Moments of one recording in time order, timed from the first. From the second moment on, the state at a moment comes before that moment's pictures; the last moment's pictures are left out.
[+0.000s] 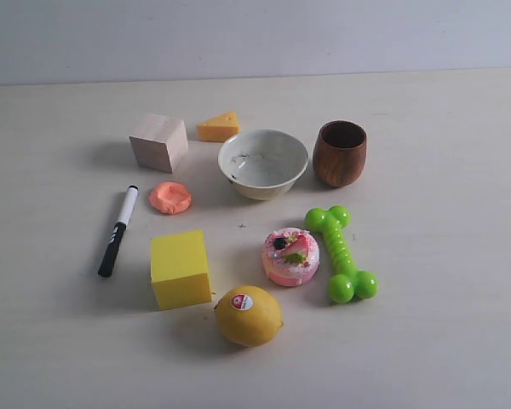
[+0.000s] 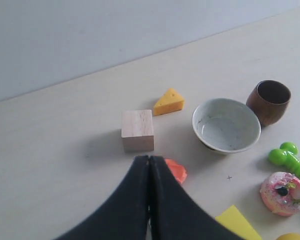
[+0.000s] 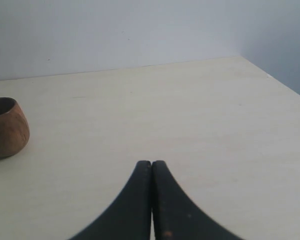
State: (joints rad) left arm -0.38 1.00 -1.03 -0.06 0.68 0.10; right arm -0.16 0.01 -0.01 0.03 0.34 -0.01
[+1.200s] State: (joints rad) left arm 0.04 0.21 -0.16 -0.18 0.27 0.18; right arm -0.16 0.01 -0.01 0.03 0.34 -0.01
